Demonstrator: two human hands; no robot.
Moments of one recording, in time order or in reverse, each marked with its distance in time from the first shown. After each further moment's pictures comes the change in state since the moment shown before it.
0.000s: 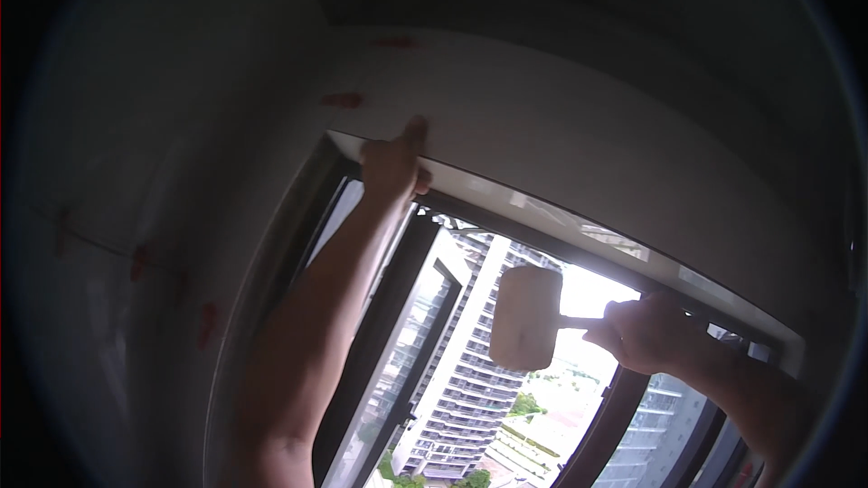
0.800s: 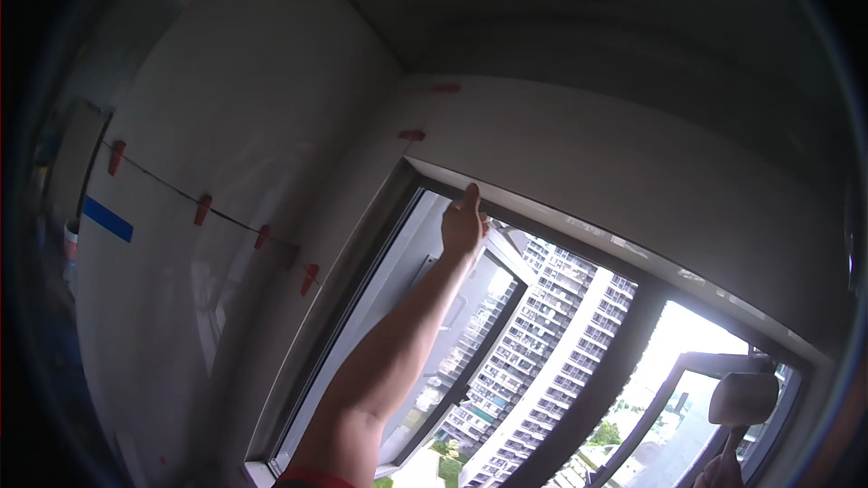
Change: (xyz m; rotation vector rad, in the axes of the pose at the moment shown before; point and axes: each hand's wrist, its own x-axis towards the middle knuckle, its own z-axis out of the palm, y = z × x) left_hand -0.116 -0.023 0.054 0.180 0.182 0.034; right_hand -0.318 -0.072 -0.151 2.507 0.376 1.400
